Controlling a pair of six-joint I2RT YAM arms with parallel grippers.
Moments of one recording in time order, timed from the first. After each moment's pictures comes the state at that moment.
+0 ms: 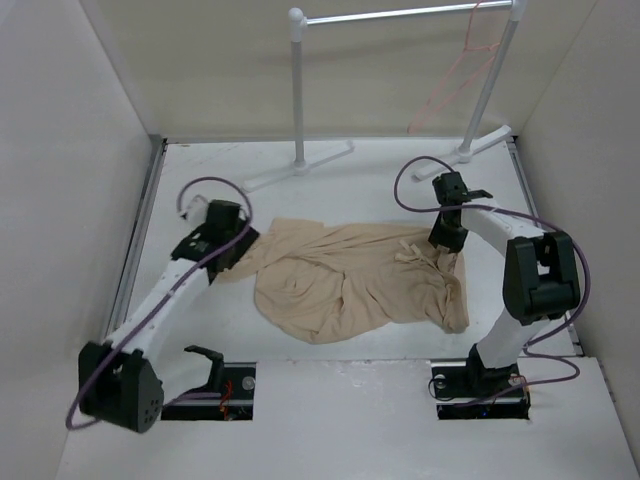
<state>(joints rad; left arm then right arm) -0.25 1.09 0.82 -0.57 -0.28 -1.06 0.17 1.70 1.15 -0.71 0.29 0.61</state>
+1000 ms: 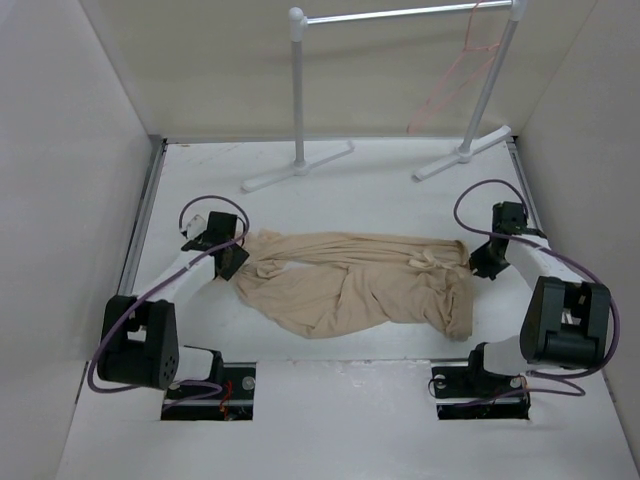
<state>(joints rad) -0.18 1.36 0.69 -0.40 -0.24 -1.00 -0.18 1.40 0.82 -0.61 0.15 0.82</state>
